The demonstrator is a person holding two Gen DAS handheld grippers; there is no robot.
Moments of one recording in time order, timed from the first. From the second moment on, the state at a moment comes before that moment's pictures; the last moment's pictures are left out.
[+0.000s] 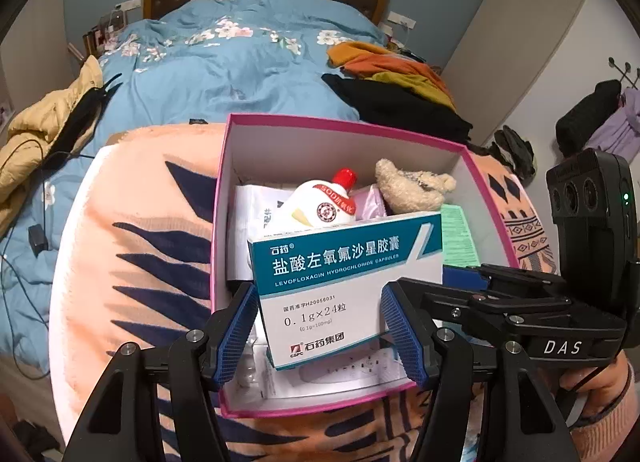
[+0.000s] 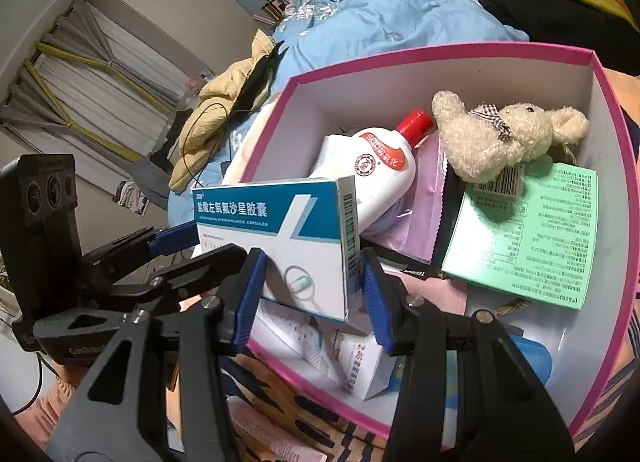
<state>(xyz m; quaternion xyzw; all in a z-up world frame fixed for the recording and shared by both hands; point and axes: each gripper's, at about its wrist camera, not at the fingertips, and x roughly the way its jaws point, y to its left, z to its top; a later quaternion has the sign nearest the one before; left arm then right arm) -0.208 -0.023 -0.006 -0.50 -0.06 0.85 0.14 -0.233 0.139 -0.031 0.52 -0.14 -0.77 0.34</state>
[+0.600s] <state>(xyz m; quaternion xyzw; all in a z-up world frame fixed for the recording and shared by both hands) -0.222 -0.019 -0.023 -0.51 -0.05 0.85 0.13 -0.250 0.135 -0.052 0.54 -0.14 -0.76 0.32</state>
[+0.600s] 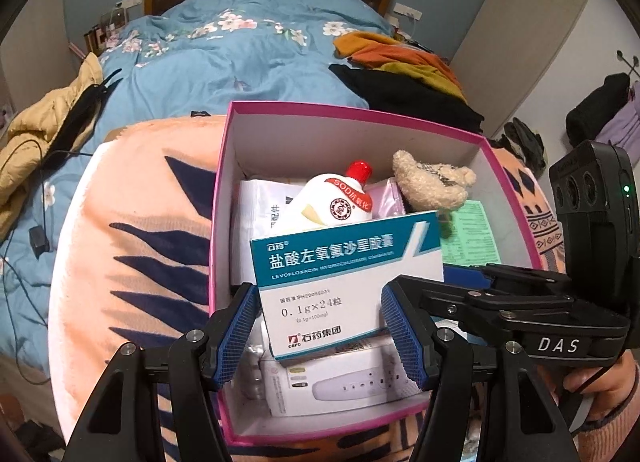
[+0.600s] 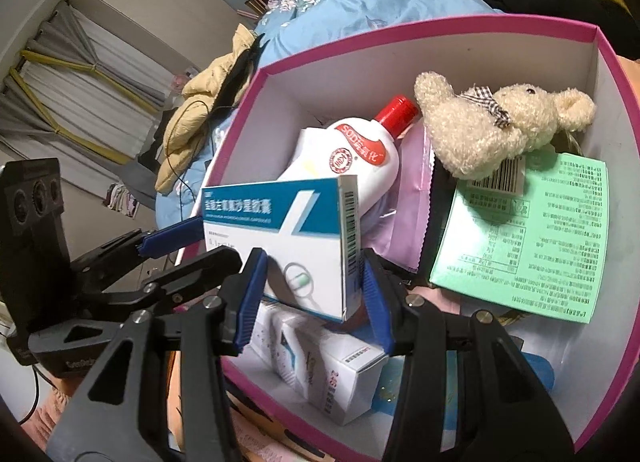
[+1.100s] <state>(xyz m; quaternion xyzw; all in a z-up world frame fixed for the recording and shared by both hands) -0.224 -0.018 -0.037 -0.52 -0.04 0.85 0.12 -0.253 0.130 -0.066 0.56 -0.12 -0.76 0.30</state>
